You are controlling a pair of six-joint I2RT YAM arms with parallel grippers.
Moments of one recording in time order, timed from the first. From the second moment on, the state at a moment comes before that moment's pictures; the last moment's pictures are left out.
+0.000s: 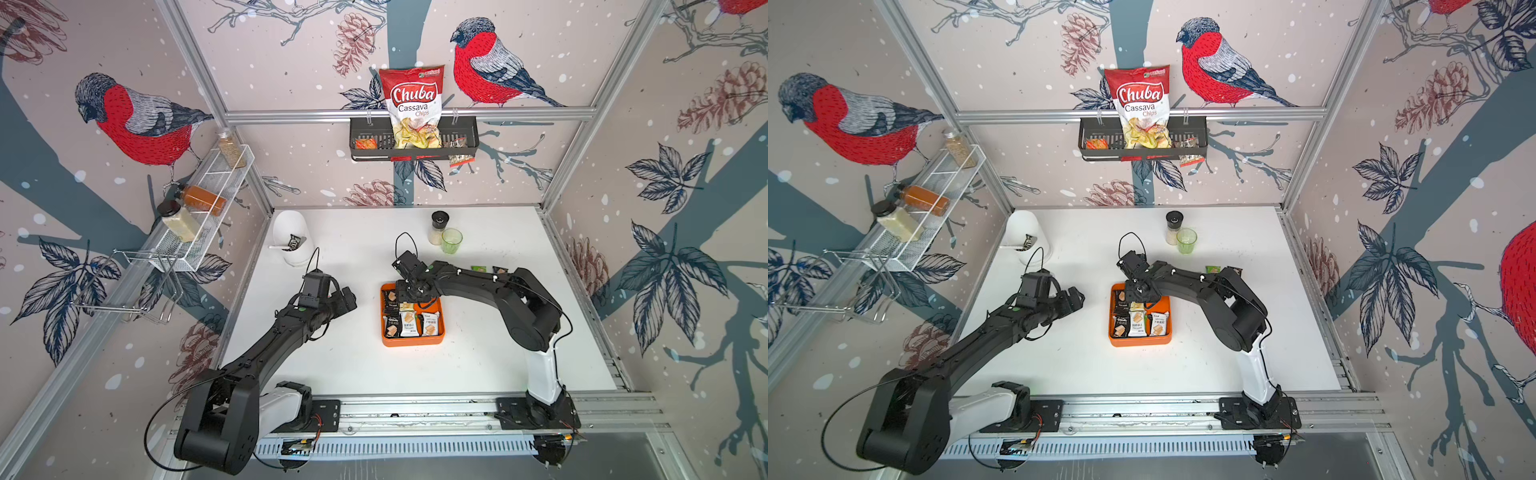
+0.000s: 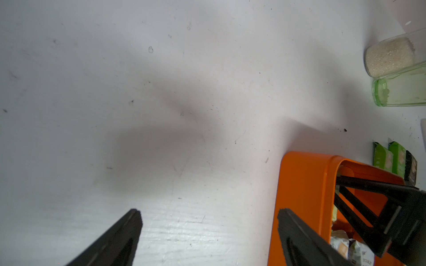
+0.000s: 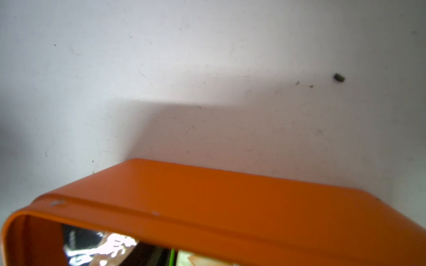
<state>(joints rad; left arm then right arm) -0.22 1.17 0.54 -0.29 0.13 -0.62 0.87 2.04 1.40 -0.53 0.07 0.68</state>
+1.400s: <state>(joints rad) -0.22 1.17 0.53 -0.31 0.10 -0.63 0.87 1.96 1.40 -0.58 0.06 0.63</state>
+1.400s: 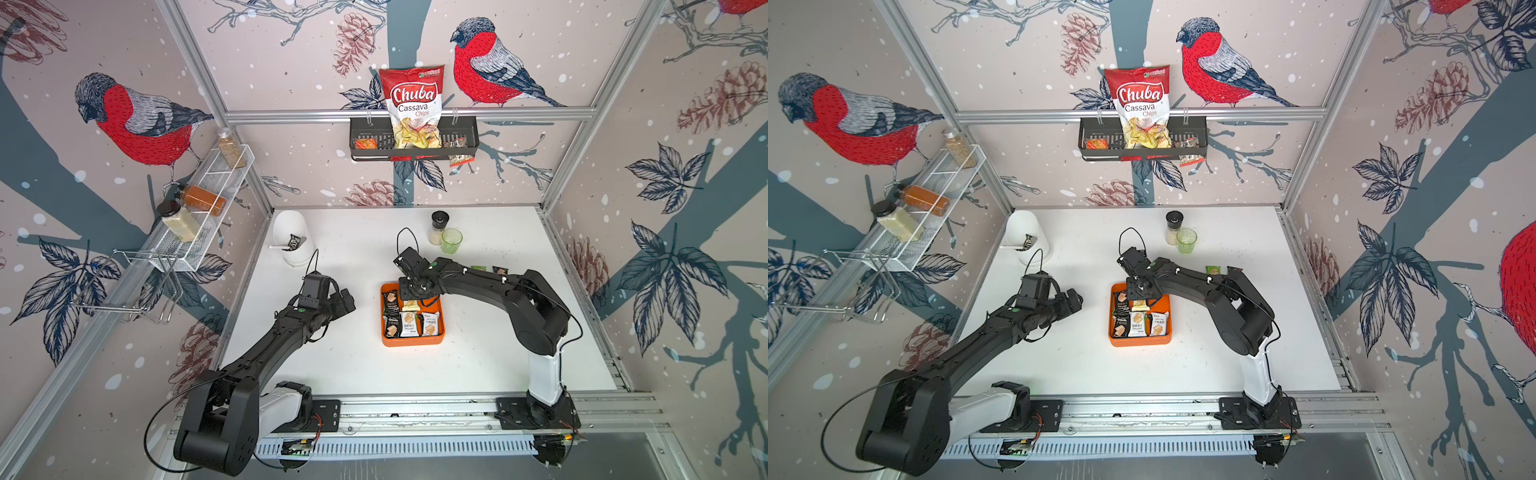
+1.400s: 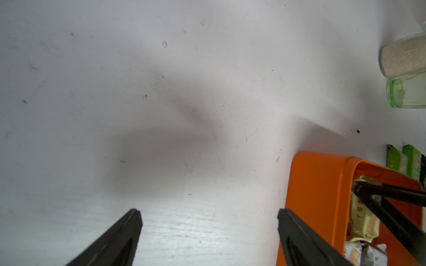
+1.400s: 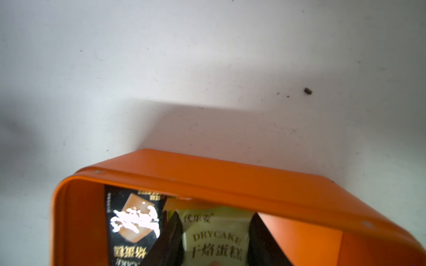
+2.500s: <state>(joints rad) -0.40 1.34 0.73 -0.26 0.16 -0.68 0.45 1.44 0.94 -0.36 -0.29 0.63</state>
